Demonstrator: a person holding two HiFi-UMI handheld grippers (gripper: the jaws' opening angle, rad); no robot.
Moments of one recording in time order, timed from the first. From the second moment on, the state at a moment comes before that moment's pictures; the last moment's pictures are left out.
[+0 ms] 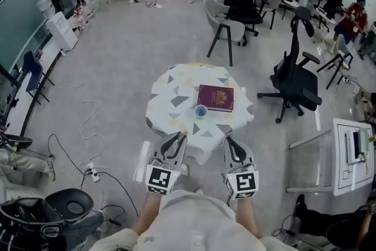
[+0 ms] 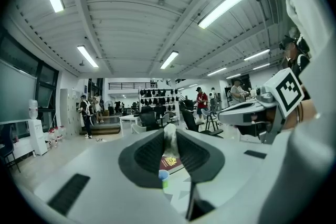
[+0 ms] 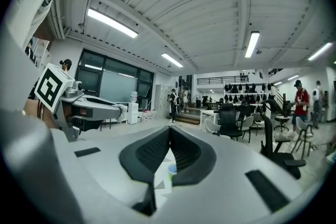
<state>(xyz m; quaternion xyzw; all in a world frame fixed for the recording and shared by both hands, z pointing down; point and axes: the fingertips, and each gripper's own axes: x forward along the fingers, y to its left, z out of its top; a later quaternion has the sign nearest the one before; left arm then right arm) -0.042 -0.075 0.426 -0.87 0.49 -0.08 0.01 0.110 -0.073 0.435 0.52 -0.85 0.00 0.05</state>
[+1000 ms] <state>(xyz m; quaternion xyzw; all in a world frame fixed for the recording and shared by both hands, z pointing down) -0.077 -0.205 0.434 -0.90 0.44 -0.06 -0.01 0.069 -0.182 0.436 0.57 -0.82 0.00 0.09</state>
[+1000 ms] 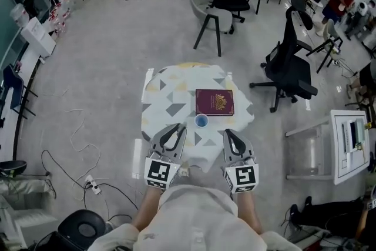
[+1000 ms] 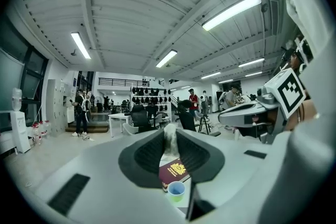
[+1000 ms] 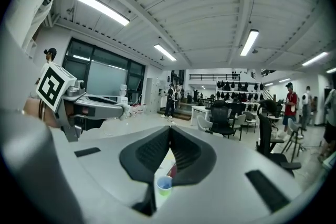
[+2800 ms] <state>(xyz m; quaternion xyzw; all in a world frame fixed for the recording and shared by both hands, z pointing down) -0.041 -0.289 0.565 -0.91 0.38 -0.15 -0.09 0.065 -0.260 0.572 0.54 -0.81 0.11 0.18</state>
